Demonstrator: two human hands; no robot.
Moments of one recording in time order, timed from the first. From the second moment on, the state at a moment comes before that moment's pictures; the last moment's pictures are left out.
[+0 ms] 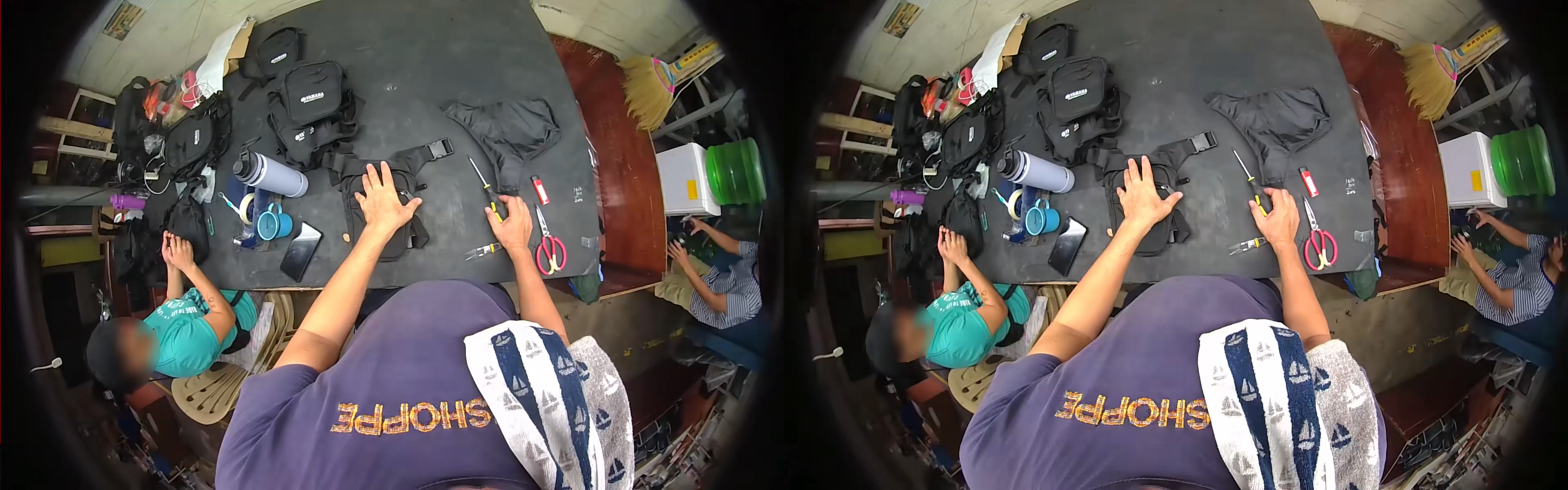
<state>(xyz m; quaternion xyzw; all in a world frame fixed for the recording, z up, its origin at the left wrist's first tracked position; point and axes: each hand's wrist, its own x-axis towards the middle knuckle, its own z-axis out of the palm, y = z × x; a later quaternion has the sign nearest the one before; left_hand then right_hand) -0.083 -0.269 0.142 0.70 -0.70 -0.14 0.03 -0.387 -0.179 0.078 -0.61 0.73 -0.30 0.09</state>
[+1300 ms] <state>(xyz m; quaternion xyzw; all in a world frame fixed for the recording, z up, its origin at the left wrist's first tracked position) -0.059 -0.254 0.278 0.44 -0.60 -0.48 0.47 -0.322 -0.198 0.237 -0.40 0.59 -0.50 0.49</state>
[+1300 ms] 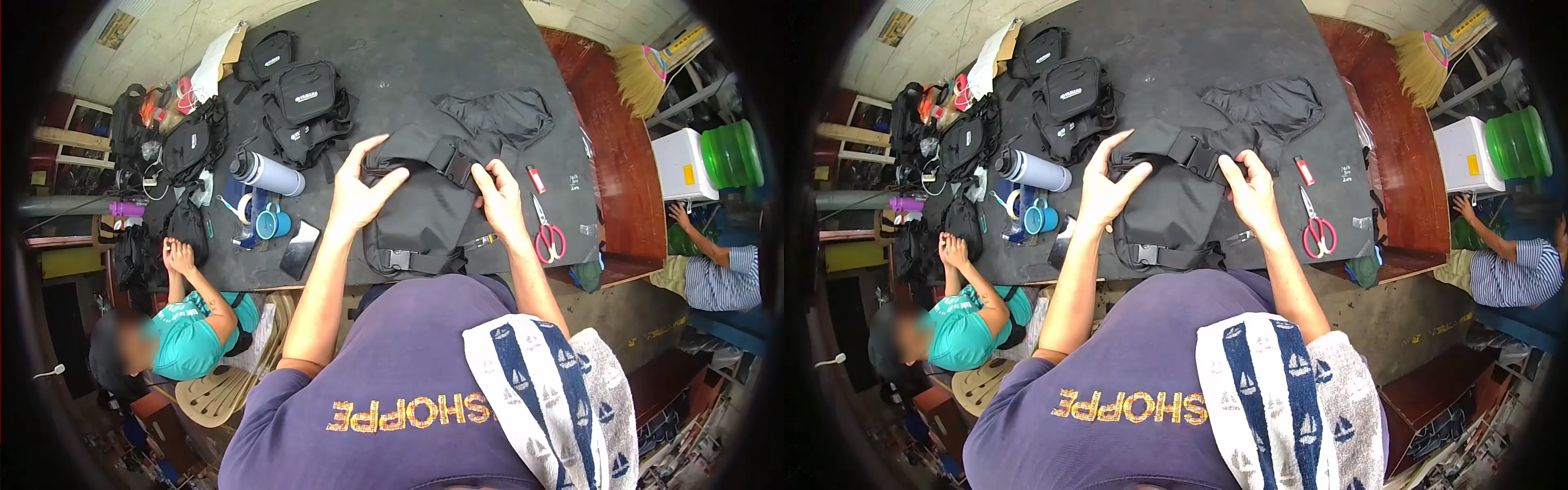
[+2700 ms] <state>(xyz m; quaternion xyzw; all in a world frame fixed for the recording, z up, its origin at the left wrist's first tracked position) -0.037 -0.320 0.226 0.52 -0.15 -0.67 0.51 -0.291 -0.188 0.247 -0.80 0.45 -0.28 0.29</state>
